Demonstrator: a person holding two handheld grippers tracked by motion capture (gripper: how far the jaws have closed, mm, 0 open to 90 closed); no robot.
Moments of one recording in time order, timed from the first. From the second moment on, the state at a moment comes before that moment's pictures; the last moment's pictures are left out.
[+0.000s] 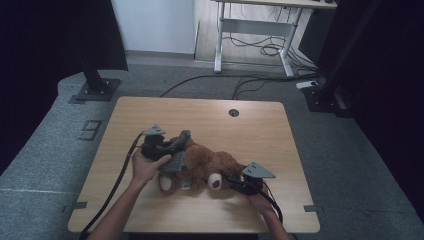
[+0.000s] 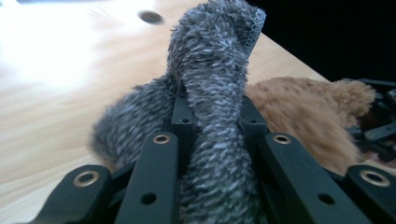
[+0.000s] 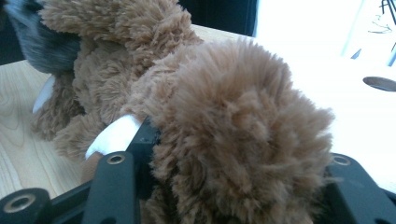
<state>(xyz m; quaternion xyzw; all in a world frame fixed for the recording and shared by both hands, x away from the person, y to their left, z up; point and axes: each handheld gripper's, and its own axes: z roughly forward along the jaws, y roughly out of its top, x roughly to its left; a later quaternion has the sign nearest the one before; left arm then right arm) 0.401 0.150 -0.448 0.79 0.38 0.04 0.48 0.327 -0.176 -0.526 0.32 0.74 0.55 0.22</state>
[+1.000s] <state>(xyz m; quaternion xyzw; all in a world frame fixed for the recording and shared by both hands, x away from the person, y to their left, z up) 0.362 0.153 -0.471 0.79 0.36 0.03 0.50 0.355 -0.160 -0.497 0.37 0.78 0.50 0.07</state>
